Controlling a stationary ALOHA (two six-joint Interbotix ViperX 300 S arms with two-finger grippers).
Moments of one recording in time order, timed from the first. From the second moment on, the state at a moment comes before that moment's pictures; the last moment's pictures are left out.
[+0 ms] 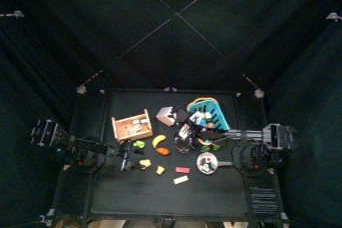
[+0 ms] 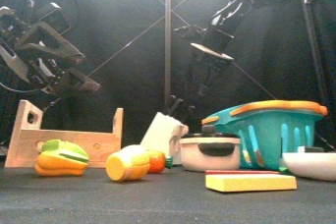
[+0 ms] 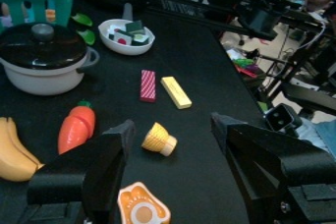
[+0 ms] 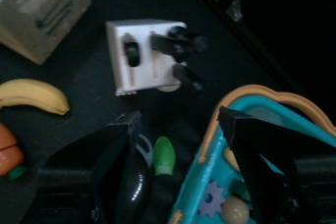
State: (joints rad) left arm -0.06 -0.26 1.27 0.17 -0.83 -0.36; right arm -0.20 -0.08 0.41 -0.81 0.77 0.94
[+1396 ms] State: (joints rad) left arm -0.06 -0.25 1.27 0.13 -0.79 -0.35; right arm -0.55 -0.04 0.63 -0.54 0.65 0.79
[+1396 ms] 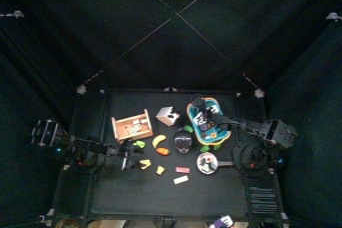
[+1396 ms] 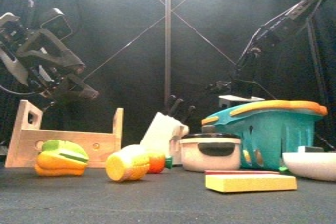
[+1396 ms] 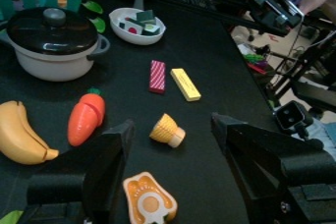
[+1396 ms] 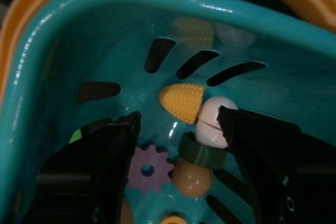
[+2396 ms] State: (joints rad) left arm -0.06 -0.25 1.27 0.13 -0.79 -0.35; right arm -0.64 0.05 0.71 -0.54 0.43 0.81
